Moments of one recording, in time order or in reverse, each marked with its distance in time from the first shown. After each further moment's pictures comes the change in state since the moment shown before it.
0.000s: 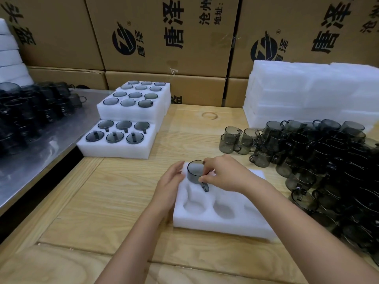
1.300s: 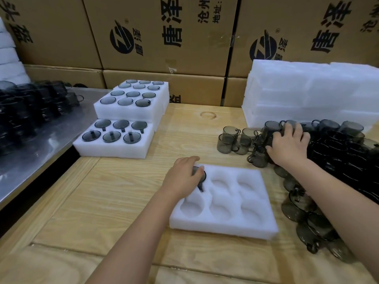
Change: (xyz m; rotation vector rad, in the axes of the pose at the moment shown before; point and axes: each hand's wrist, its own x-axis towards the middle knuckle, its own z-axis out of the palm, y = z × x) left_hand 0.032 0.015 0.032 0.961 -0.100 0.206; right_hand 0.002 0.138 -0.053 -0.554 0.325 0.665
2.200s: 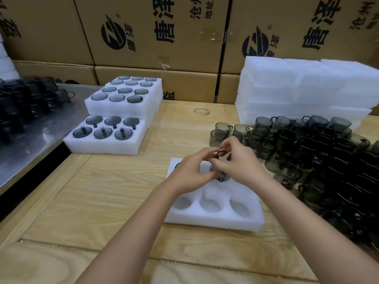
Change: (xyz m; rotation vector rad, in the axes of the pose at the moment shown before) left_hand -0.007 0.041 0.001 -0.362 -0.090 0.238; right_hand -0.088 -0.059 -0.031 0.865 -0.093 -0.361
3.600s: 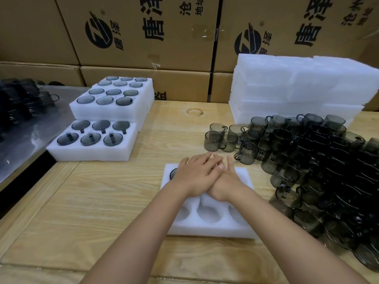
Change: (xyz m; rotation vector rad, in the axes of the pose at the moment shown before) left_hand 0.032 -0.002 0.022 0.542 -0.236 -0.092; right_hand 0.011 0.015 0.052 -0.680 -0.451 -0.076
